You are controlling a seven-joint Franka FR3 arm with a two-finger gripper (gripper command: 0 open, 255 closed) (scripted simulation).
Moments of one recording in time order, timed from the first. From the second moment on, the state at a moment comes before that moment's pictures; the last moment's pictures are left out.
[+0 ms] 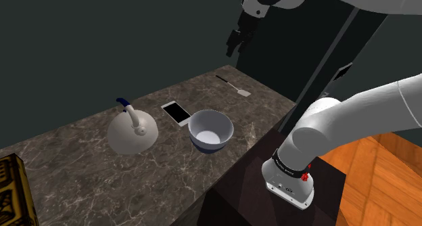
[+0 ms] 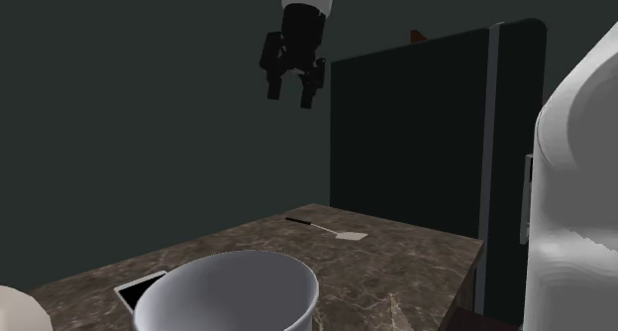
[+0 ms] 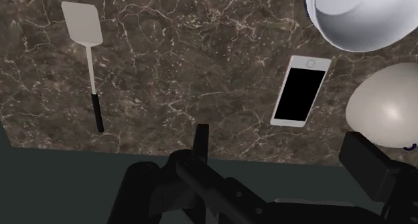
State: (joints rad) arm -0.03 -0.59 -0.17 -2.38 0.02 1.93 -0.20
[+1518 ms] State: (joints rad) arm -0.12 0.15 -0.40 -2.19 0.17 2.39 -0.58
